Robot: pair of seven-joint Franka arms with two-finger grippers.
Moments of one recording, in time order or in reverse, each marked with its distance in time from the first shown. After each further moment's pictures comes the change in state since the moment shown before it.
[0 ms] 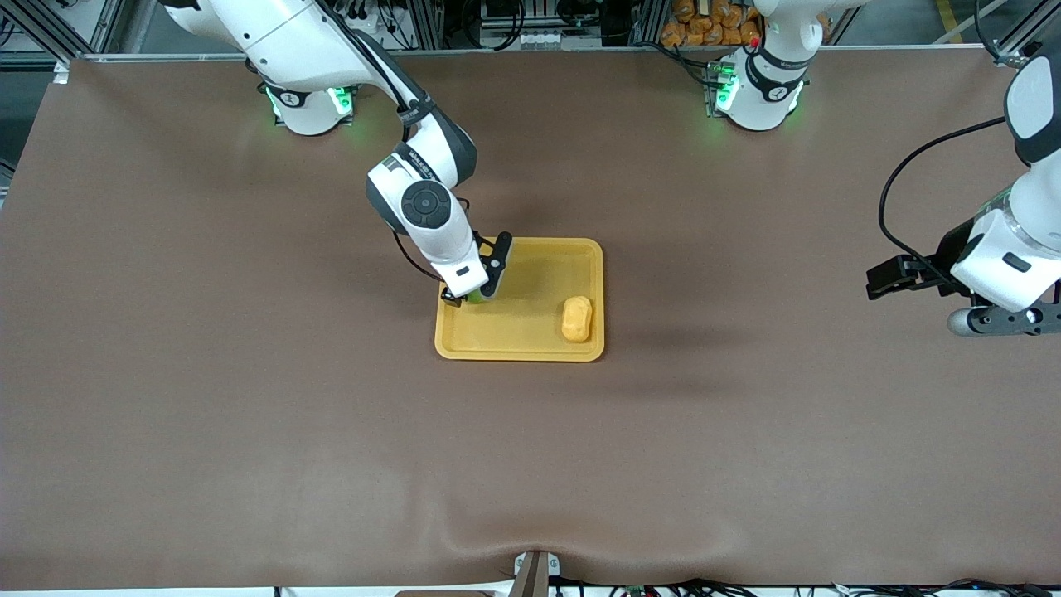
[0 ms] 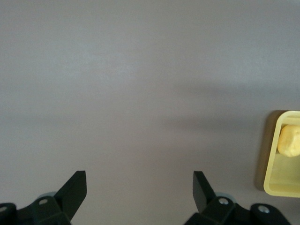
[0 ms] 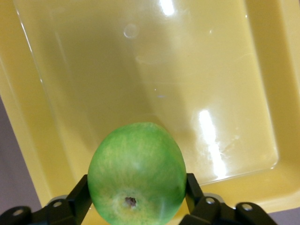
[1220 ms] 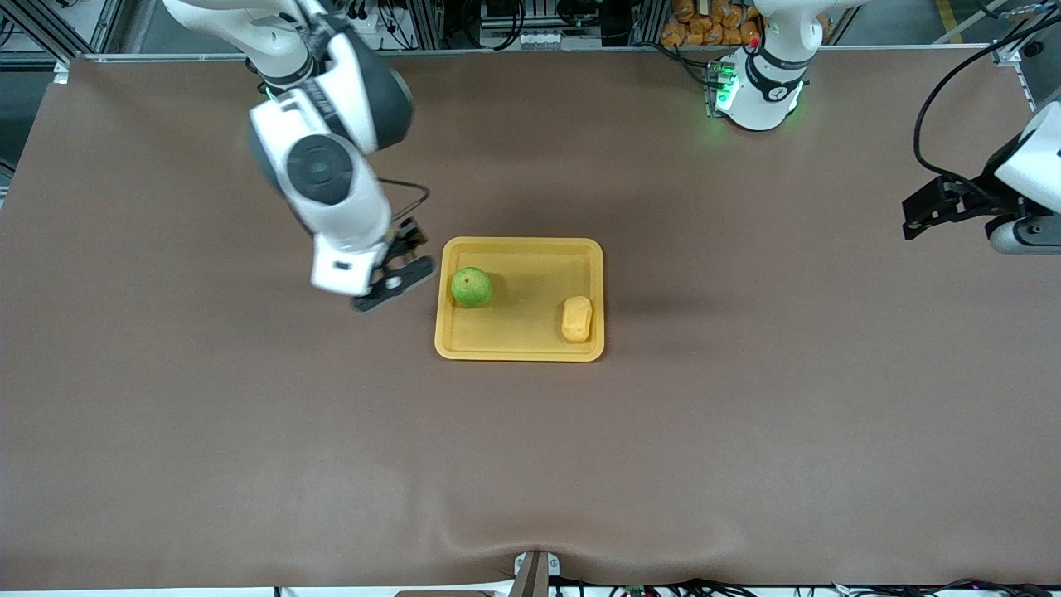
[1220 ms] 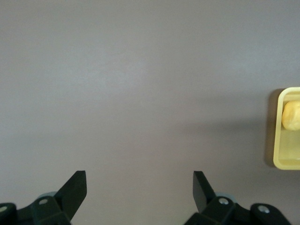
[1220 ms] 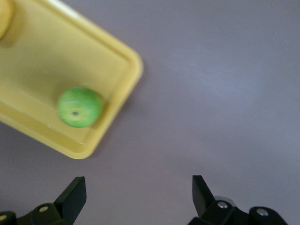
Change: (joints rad) left arm -0.001 -0.161 0.038 -0.022 0.000 -0.082 0.134; right arm -0.191 -0.220 -0.025 0.313 -0.009 -0.656 0.547
